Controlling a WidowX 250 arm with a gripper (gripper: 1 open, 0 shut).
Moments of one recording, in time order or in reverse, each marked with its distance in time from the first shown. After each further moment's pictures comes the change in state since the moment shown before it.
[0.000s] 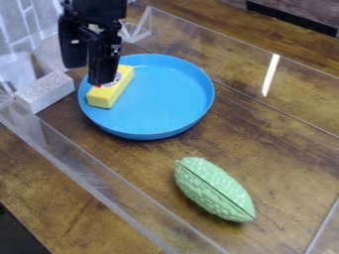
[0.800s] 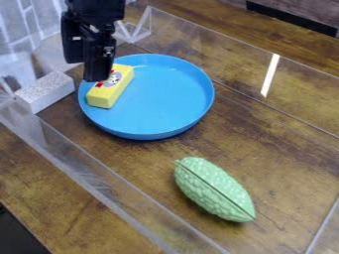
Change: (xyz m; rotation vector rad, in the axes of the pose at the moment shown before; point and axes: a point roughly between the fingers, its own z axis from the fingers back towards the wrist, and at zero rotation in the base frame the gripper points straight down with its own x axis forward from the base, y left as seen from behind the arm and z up) arm 0.009 0.015 -0.005 0.057 -0.003 -0.099
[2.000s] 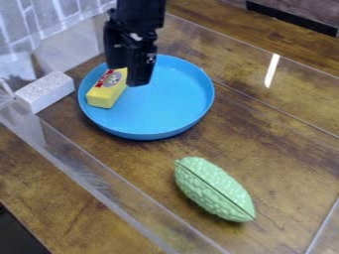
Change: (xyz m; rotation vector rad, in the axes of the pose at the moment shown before) arm 0.051 -0.013 -0.010 -0.029 -0.029 -0.052
